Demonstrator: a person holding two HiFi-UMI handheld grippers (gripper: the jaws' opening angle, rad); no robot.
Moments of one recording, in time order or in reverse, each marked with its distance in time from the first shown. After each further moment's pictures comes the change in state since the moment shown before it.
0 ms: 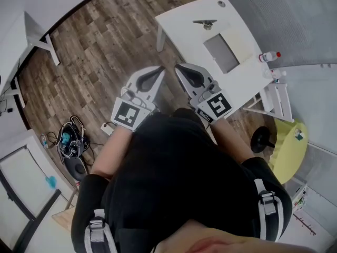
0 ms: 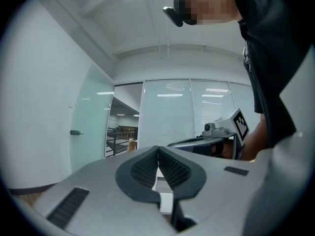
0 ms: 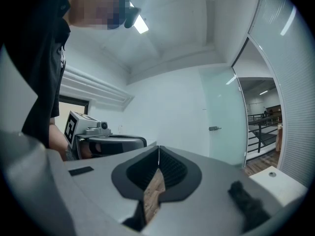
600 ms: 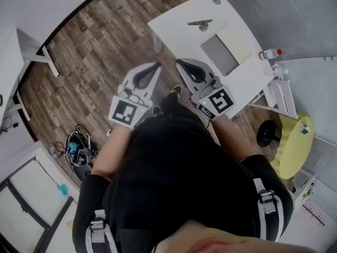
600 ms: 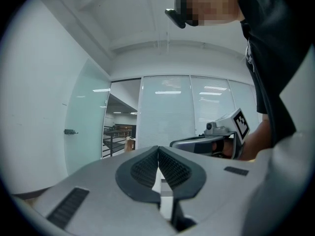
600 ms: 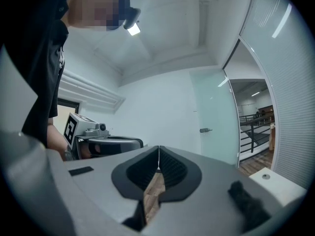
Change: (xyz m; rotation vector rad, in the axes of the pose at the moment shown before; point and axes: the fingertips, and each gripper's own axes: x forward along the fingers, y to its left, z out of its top) left arm 0.066 0.052 -0.004 -0.002 0.027 -0.040; right arm 0.028 -0.080 0.005 0.024 -0.032 -0.077
